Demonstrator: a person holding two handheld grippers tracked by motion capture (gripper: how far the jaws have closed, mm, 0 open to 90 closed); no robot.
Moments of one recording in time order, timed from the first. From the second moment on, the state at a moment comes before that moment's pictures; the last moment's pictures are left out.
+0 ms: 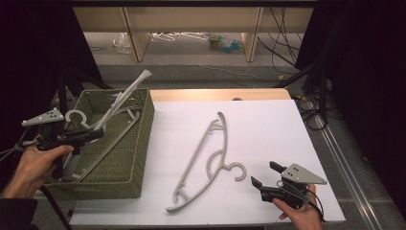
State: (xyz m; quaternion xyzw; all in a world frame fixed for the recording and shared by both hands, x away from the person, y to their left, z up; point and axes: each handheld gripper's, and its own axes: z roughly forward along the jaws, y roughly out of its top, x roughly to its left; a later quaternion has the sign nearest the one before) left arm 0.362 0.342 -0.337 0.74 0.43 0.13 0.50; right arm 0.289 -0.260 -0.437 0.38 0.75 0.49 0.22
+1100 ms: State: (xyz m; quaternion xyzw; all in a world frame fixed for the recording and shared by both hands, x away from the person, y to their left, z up) left arm 0.369 0.379 -0.386 0.76 0.45 0.08 0.46; right arm 0.290 -0.258 -0.438 0.39 0.75 0.49 0.21
